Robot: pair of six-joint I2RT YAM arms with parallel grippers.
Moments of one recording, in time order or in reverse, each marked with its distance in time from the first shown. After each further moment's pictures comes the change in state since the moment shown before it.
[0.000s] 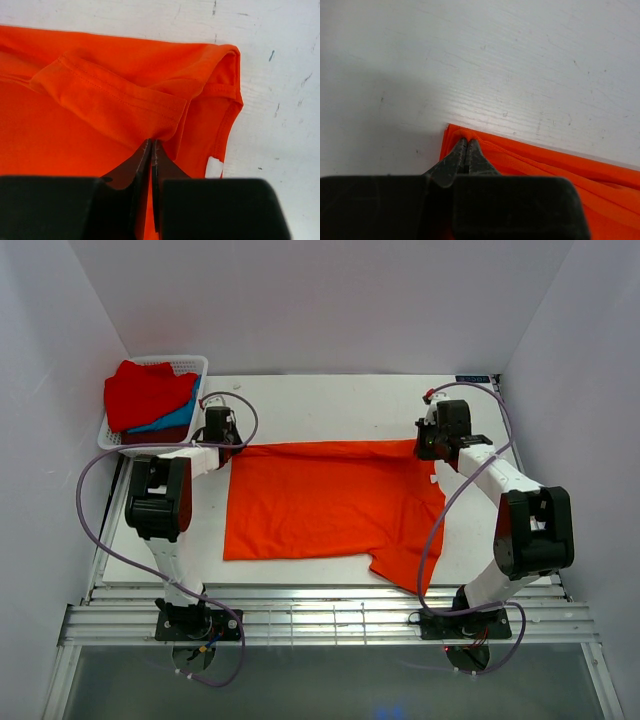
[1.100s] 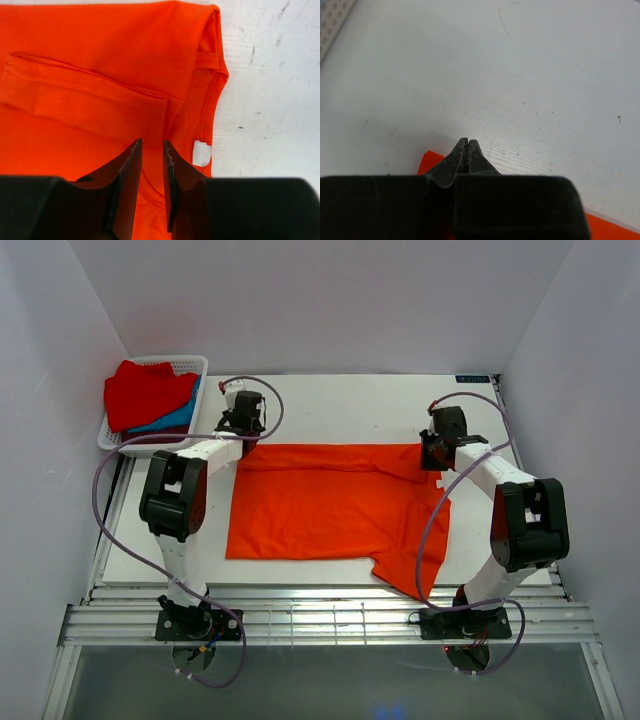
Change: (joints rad) left arm -0.169 -0.002 0.145 -0.058 -0.344 -0.037; right arm 0.001 0.040 -0.015 -0.130 0.187 0.051
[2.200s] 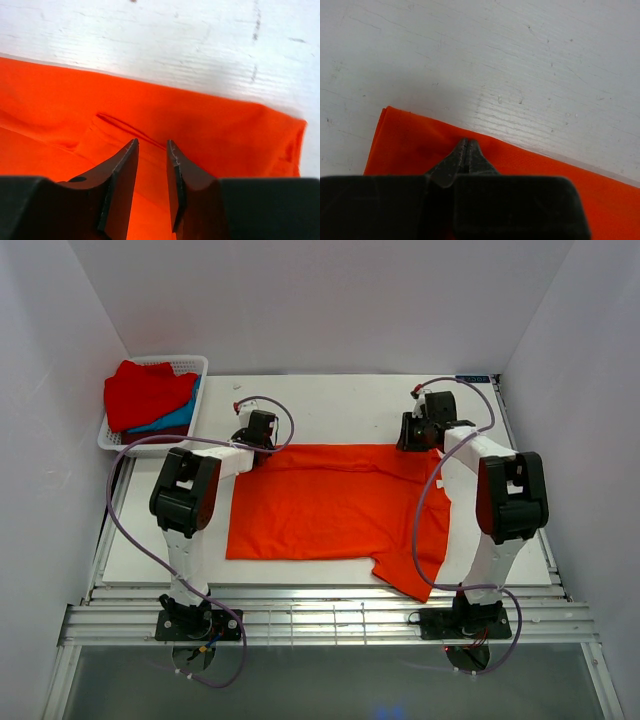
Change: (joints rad) left arm -0.055 0.099 -0.062 -0.014 0.059 -0.075; right arm 0.001 0.210 0.183 0.121 -0.269 -0.006
